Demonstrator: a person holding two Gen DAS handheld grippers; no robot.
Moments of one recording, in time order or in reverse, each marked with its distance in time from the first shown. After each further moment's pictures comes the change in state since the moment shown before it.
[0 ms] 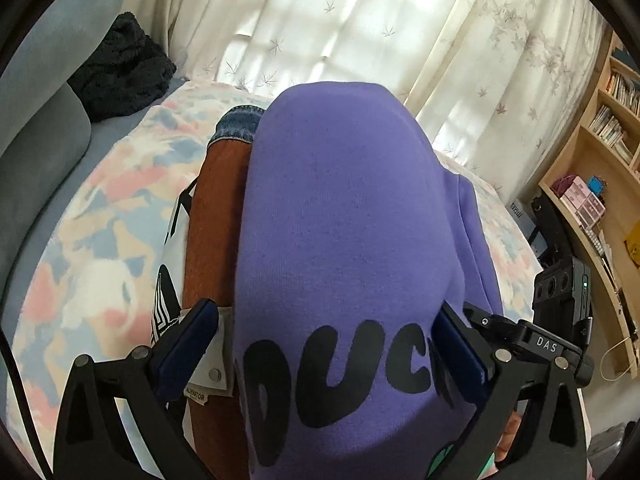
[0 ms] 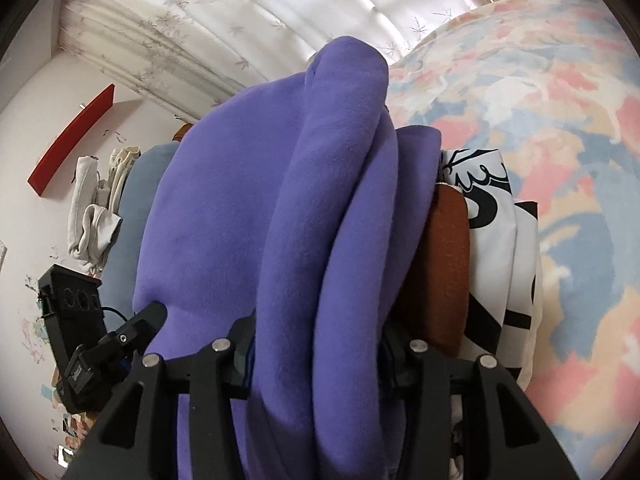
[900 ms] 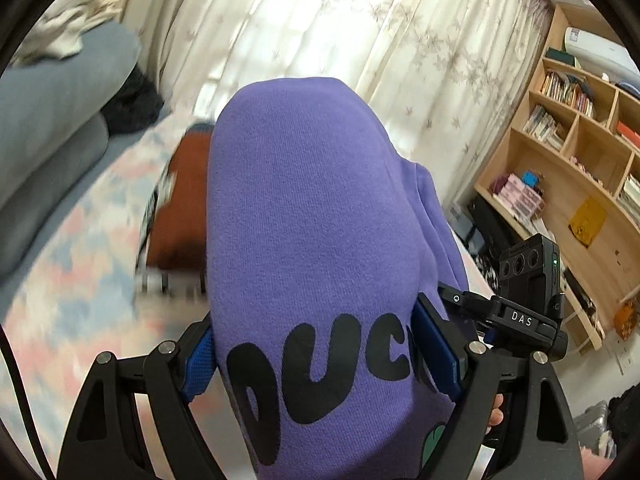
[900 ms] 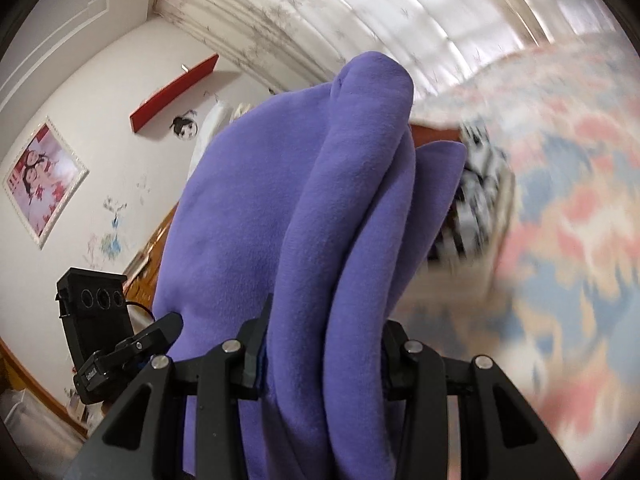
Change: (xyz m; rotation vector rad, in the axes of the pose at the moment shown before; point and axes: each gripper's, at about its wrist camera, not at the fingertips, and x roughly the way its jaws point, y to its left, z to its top) left arm -0.237 -0.156 -0.156 0.033 -0.138 -0.082; right arm -0.239 0.087 -0.134 -0.180 0.004 0.172
